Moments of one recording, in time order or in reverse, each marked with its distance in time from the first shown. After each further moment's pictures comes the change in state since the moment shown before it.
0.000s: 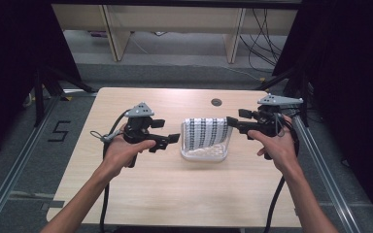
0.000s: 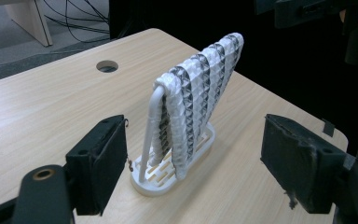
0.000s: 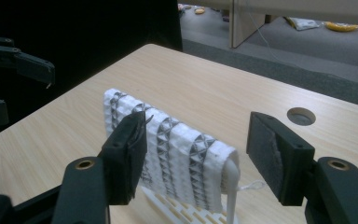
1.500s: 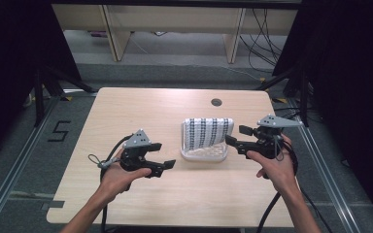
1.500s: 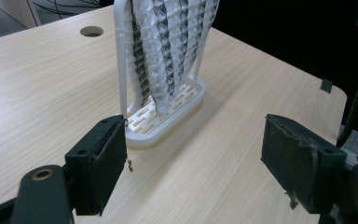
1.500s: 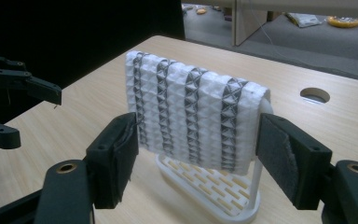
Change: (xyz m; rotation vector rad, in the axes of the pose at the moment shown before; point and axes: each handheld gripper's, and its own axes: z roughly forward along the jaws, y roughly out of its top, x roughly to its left) left arm -0.017 -0.063 -0.003 0.038 -0.009 0.049; right arm 0.023 -0.043 -0.011 -0.003 0.014 0.041
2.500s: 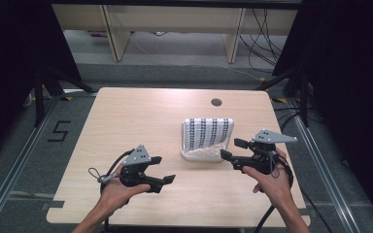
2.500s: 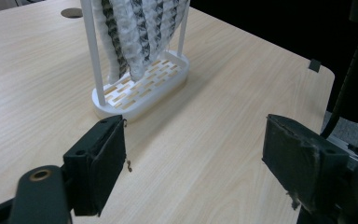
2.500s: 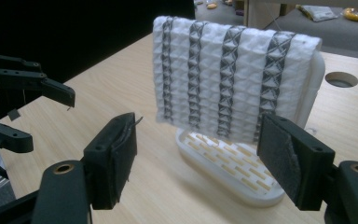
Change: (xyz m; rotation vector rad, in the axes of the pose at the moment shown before) left arm -0.016 -0.035 0.000 0.008 -0.033 0.000; right arm 0.017 -0.031 0.002 0.007 0.030 -0.040
